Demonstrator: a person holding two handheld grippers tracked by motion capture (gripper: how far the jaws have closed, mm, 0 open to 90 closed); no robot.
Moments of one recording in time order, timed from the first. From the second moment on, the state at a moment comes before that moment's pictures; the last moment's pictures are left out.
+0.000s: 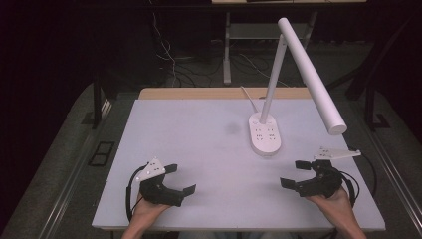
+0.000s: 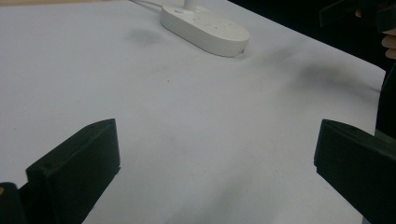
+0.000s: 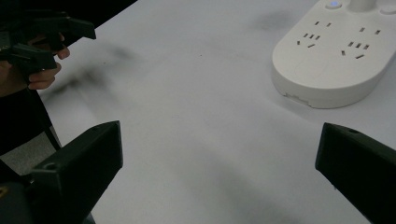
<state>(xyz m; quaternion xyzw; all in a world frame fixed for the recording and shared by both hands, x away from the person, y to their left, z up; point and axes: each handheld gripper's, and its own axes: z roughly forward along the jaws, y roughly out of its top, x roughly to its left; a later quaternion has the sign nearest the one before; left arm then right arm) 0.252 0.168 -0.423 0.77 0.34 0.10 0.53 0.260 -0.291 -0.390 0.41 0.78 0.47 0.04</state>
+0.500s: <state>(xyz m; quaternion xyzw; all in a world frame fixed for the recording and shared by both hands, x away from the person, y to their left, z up) 0.252 0.168 -0.423 0.77 0.34 0.10 0.53 0.275 -0.294 -0.383 0.41 0.78 0.47 0.03</state>
